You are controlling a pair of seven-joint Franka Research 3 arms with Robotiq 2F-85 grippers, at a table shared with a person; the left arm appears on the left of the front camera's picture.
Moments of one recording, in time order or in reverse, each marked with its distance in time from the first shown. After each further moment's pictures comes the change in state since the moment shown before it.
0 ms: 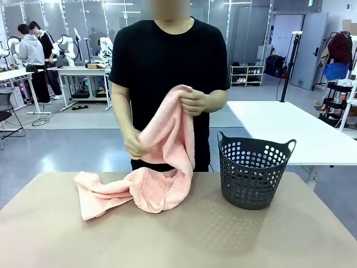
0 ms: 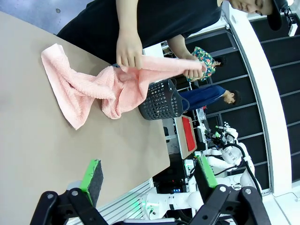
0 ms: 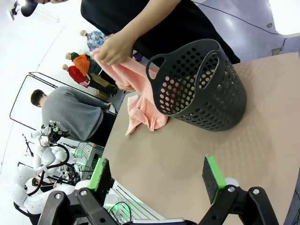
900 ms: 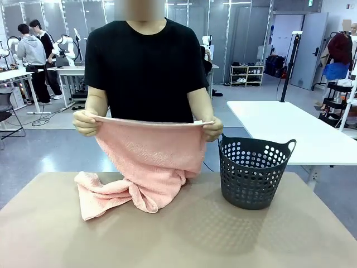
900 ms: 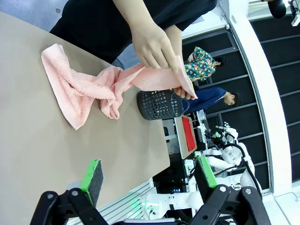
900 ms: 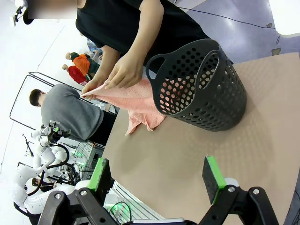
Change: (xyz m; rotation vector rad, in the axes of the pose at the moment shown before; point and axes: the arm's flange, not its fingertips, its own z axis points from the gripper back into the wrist) left arm 0.000 0.000 0.000 0.000 0.000 0.000; right arm 0.000 0.000 0.000 0.000 0.000 0.000
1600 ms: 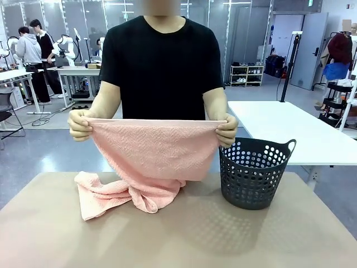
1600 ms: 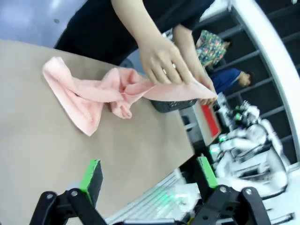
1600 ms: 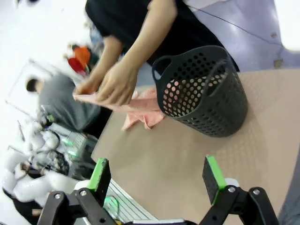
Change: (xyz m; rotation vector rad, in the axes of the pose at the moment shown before) left arm 0.014 -0.034 -0.001 0.073 0.059 -0.247; right arm 0.018 0.024 0.004 0.001 0.036 0.149
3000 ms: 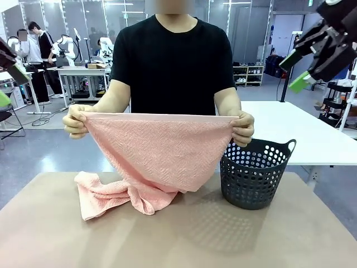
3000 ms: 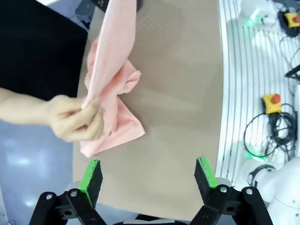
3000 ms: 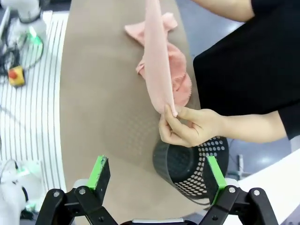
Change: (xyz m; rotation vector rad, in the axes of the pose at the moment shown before) left arm 0.044 -0.291 -0.149 0.146 0.730 -1.425; right arm 0.066 0.304 -0.175 -0.060 0.634 1.356
